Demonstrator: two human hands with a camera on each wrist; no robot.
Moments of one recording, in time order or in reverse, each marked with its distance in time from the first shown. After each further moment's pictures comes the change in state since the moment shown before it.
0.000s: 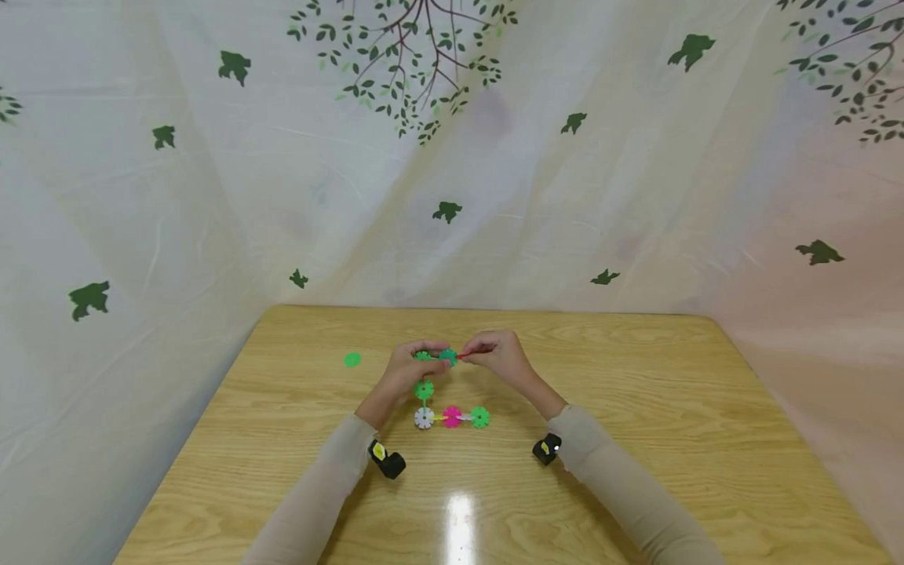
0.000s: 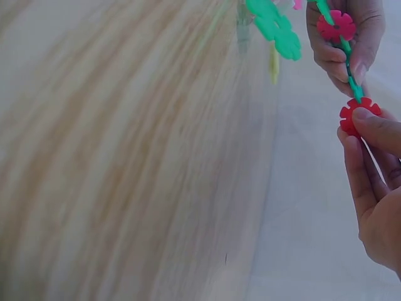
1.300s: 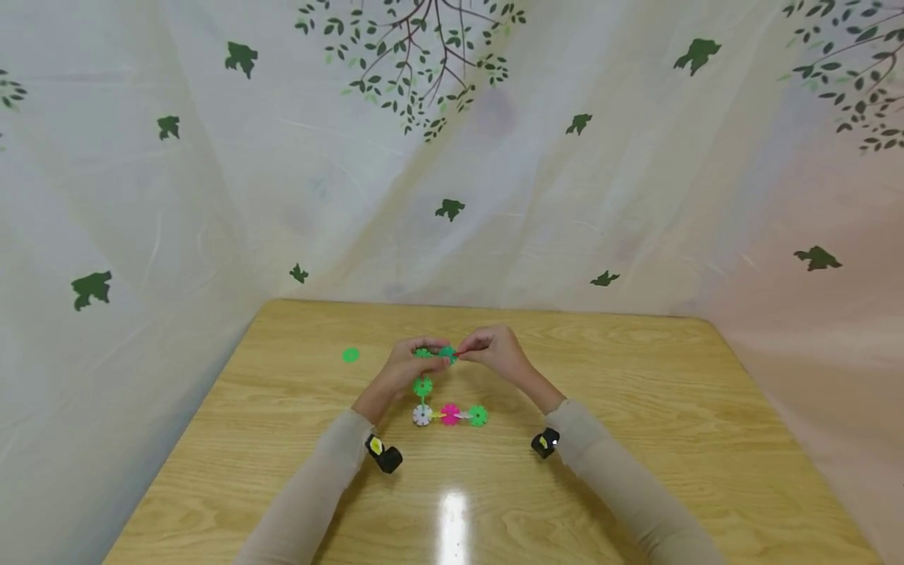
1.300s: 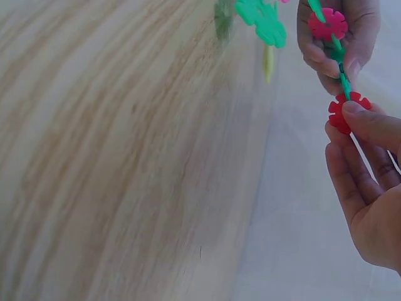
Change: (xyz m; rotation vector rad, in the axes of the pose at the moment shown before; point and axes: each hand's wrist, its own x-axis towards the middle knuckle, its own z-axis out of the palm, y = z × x) left_hand -0.002 0.002 -0.007 0.004 -0.083 0.011; right_hand 0.006 -0.008 0.000 -0.076 -0.053 0.043
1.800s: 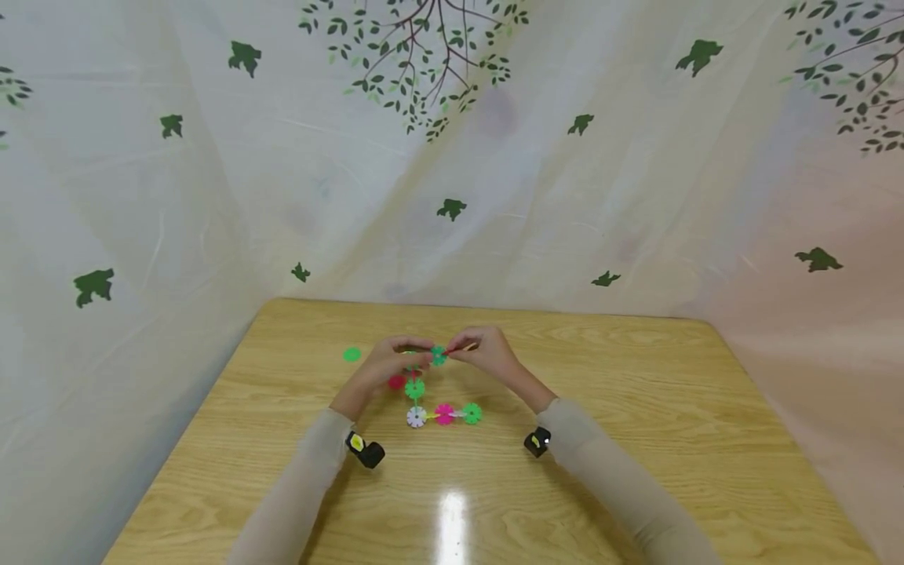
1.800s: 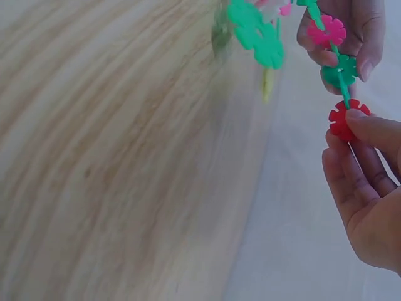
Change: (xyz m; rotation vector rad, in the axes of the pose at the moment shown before) left_hand -0.007 0.002 -0.032 0.097 -0.022 -0.039; right_hand 0.007 -0.008 0.015 -0.075 -0.025 -0.010
